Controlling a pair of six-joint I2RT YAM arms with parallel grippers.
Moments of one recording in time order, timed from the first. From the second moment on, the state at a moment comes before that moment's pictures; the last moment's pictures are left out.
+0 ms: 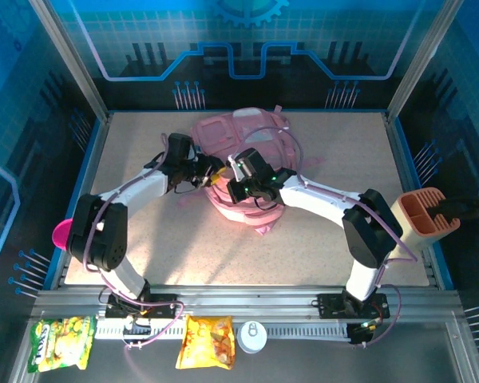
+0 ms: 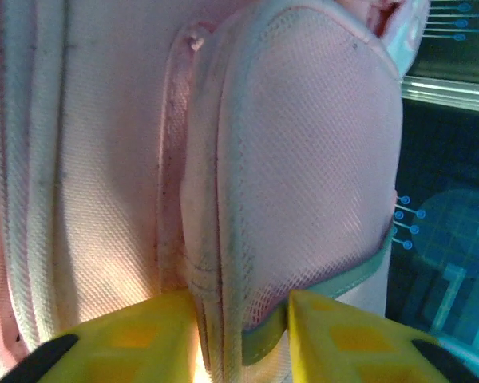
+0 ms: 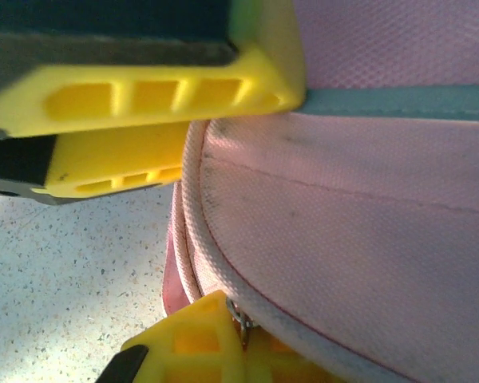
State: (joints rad) left arm -0.26 1.66 1.07 -0.18 0.56 -1.17; right arm 0.76 1.77 1.29 -0.34 -0.07 0.29
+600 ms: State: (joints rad) left arm -0.23 1.68 1.09 -0.23 0.58 -1.11; right arm 0.61 1.65 1.13 -0.34 0.02 0.29
